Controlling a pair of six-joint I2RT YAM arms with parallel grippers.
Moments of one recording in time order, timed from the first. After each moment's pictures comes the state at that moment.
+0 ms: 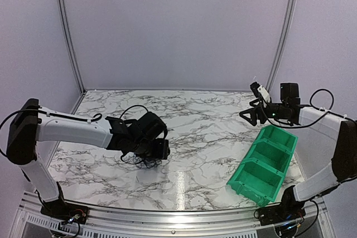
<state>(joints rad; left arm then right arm) -0.99 1.69 1.06 -0.38 -0.20 -0.82 0.02 1.37 0.88 -0.13 -0.68 -0.44</state>
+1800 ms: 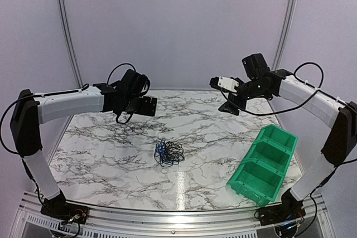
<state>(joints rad) -0.72 1.76 1.40 -0.41 -0.36 -0.35 0.43 1.57 1.43 -0.68 -0.26 -0.87</state>
